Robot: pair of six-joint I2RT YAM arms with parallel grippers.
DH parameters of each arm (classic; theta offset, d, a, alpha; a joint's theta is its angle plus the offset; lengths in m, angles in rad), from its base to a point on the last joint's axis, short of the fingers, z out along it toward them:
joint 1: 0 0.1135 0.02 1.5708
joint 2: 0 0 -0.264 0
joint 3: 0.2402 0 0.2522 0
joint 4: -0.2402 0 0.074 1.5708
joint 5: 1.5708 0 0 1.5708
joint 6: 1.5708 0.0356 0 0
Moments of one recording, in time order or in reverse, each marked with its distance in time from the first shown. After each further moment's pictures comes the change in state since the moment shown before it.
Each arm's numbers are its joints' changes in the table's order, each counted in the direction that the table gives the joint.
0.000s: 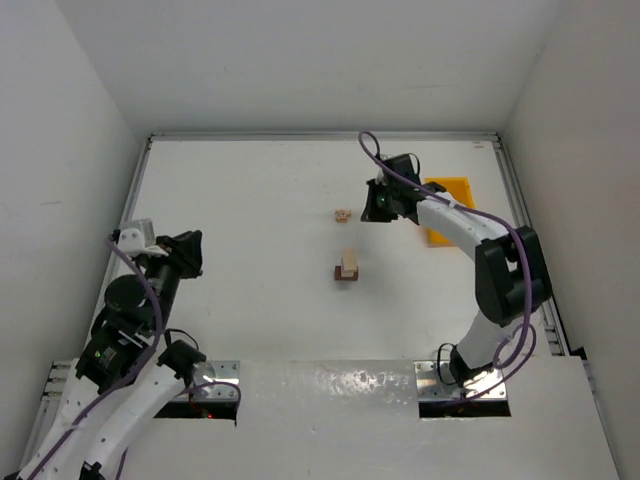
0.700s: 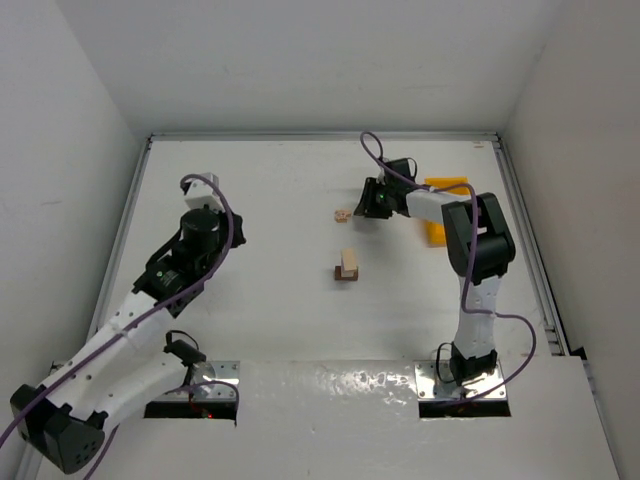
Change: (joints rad) left arm 0.011 -0.536 0.069 0.104 0.019 -0.092; right arm -0.112 -0.391 0.082 0.320 -0.106 0.023
